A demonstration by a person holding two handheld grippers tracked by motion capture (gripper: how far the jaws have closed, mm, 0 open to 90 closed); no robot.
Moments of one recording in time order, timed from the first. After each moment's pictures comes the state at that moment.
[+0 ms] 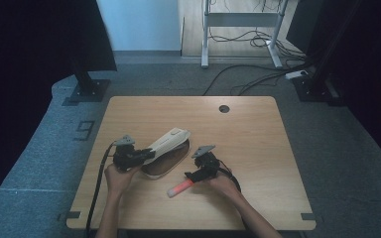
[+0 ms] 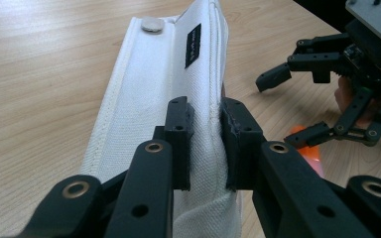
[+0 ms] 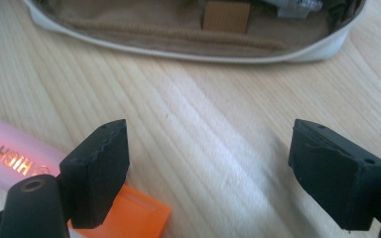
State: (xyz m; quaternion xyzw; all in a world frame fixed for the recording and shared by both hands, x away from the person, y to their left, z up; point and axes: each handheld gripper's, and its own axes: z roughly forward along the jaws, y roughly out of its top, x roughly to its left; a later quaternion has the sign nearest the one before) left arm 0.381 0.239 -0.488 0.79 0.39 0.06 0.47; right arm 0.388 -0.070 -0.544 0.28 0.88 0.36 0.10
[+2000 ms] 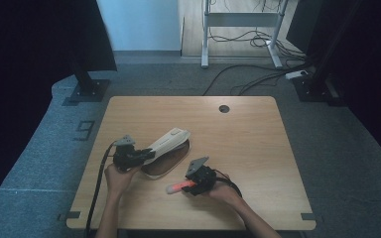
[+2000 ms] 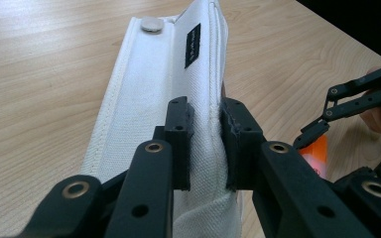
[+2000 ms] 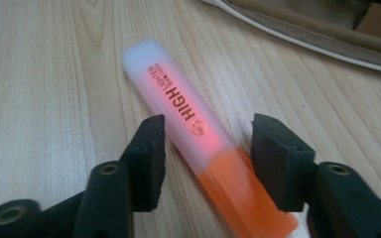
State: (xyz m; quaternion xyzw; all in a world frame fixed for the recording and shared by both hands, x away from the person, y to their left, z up) left arm 0.381 0.238 -0.488 0.80 0.38 0.07 0.46; right arm 0.349 -0.059 -0.539 0.14 0.92 0.36 0.04
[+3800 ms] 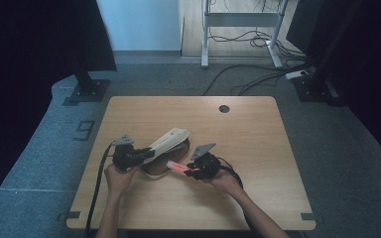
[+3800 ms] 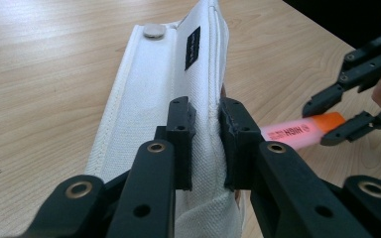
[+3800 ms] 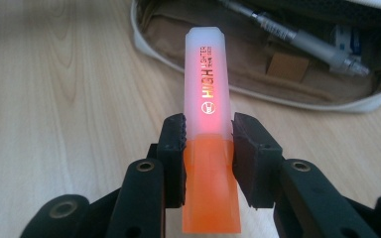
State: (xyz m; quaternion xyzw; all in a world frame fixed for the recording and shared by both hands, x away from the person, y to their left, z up) left arm 0.380 0.239 -0.486 0.79 0.39 0.07 0.47; right arm 0.372 -0.070 -0.505 0.20 0.90 0.39 0.05
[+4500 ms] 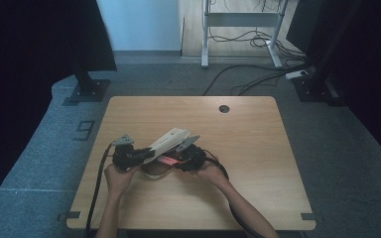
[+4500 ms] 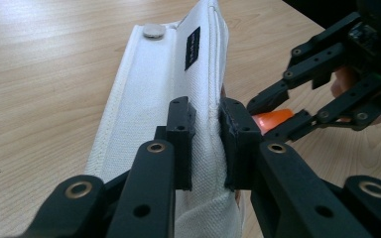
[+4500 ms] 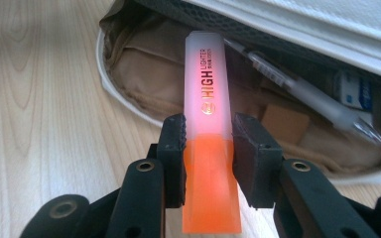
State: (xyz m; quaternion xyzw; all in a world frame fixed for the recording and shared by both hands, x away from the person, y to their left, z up) left arm 0.380 0.239 -0.485 0.79 0.39 0.07 0.47; right arm 0.404 -0.028 -0.511 0.19 0.90 0.38 0.06
